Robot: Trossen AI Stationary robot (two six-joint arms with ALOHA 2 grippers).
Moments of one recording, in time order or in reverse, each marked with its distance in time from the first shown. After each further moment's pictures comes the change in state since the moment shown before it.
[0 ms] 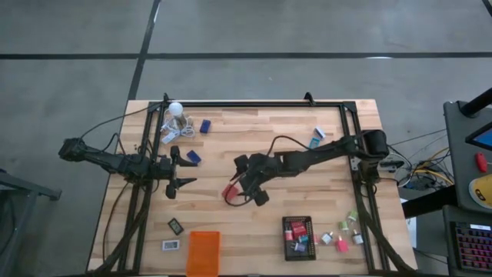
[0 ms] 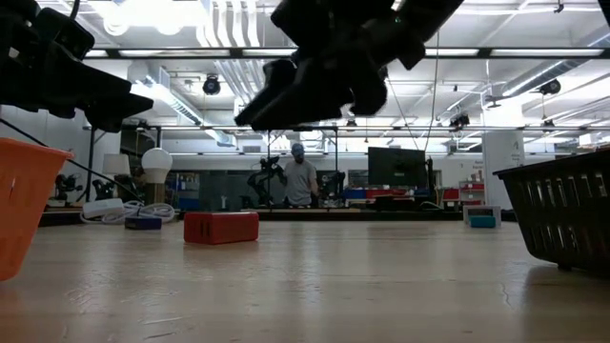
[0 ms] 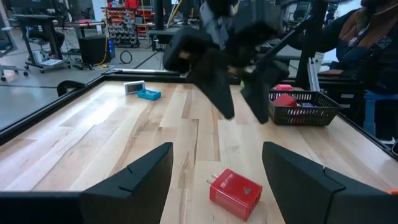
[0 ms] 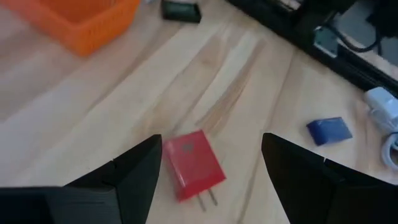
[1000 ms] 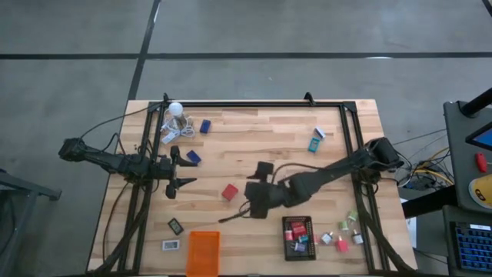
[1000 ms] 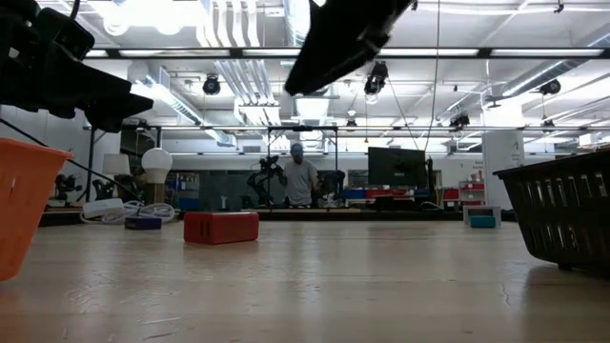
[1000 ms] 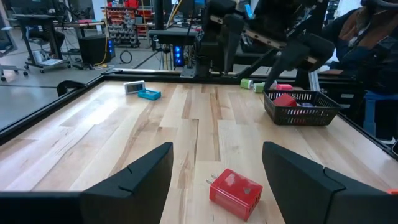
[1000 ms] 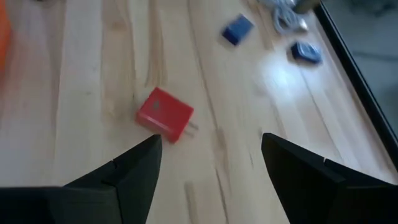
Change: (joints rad) left arm 0.000 0.001 0.000 0.000 0.000 0.000; right arm 0.273 -0.037 0.194 -0.511 0.733 0.683
